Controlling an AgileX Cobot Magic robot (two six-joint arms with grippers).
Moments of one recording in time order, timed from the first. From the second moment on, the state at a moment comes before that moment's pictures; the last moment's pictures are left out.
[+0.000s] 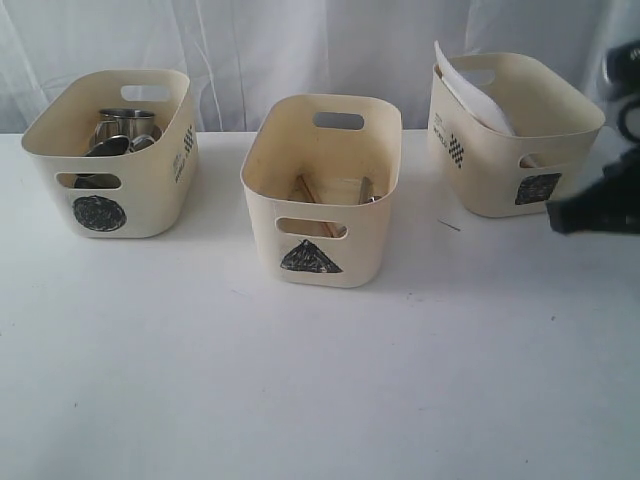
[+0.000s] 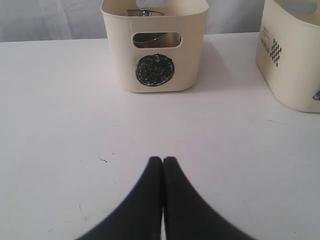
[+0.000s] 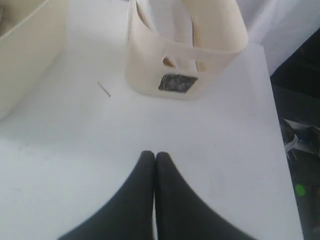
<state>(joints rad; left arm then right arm) -0.08 0.00 0.02 -0.23 0.29 0.21 0.20 1.00 -0.68 -0.73 0.46 0.61</state>
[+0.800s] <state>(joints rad) -0.08 0.00 0.02 -0.23 0.29 0.21 0.20 0.66 -0.34 -0.72 0.44 0.67</state>
